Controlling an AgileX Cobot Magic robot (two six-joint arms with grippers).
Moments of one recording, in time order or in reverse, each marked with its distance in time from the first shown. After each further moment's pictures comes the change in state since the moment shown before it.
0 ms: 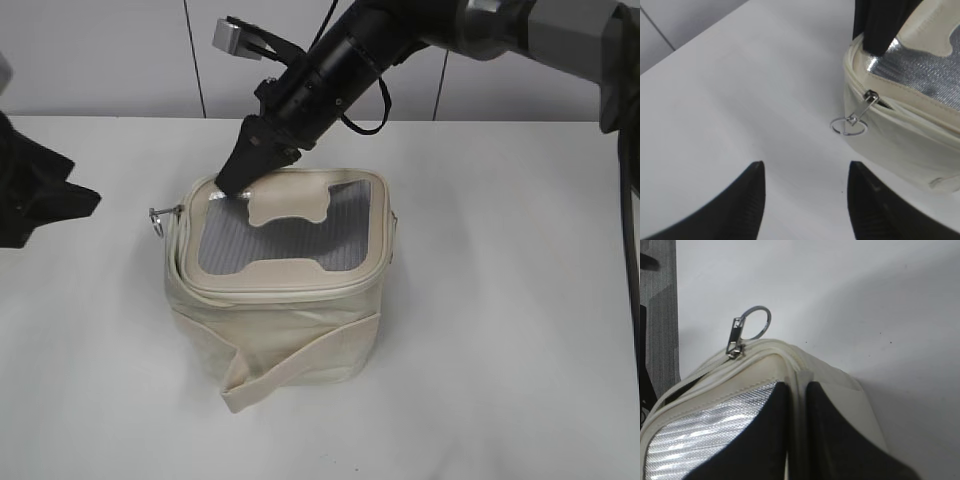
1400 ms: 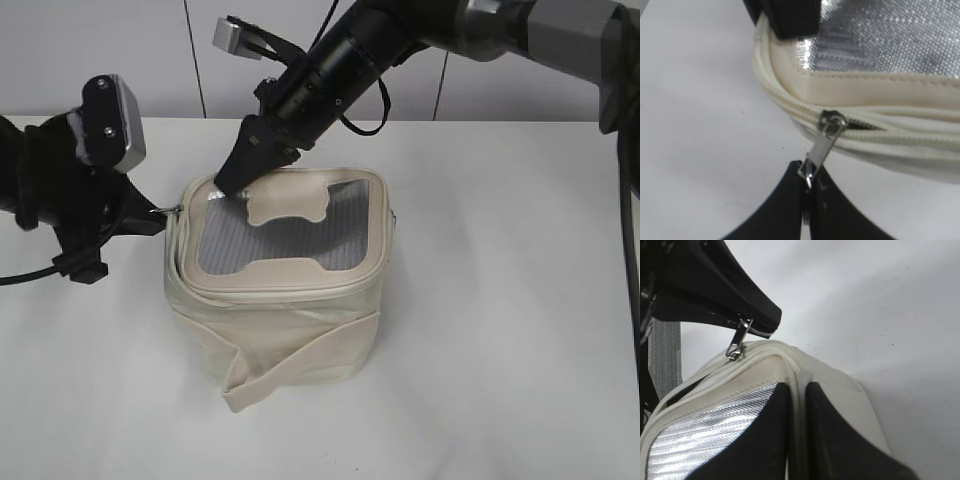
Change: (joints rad) left arm -0.190 0.324 -0.151 0.089 -0.076 0.287; right arm -0.001 0.001 0.000 0.014 0.000 0.000
